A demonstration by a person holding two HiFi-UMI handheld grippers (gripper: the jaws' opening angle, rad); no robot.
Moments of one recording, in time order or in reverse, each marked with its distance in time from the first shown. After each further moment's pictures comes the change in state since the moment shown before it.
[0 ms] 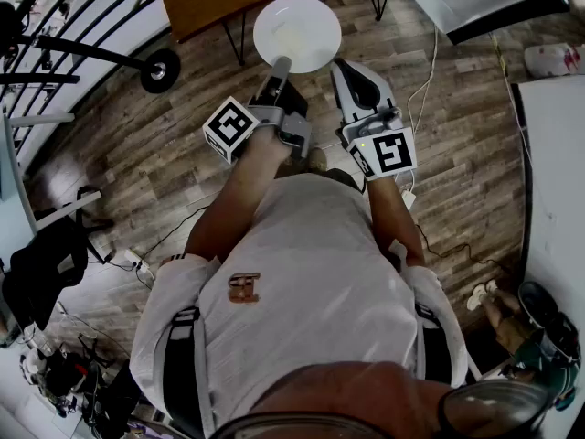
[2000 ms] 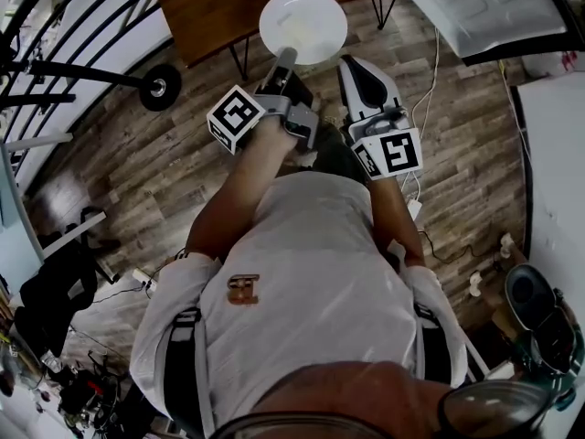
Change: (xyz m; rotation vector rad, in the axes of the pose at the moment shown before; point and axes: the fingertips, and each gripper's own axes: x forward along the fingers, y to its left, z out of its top) left arm 0.081 0.013 0.084 0.018 0.054 0.012; right arm 0.098 -0.028 -0.004 -0.004 -0.044 -0.069
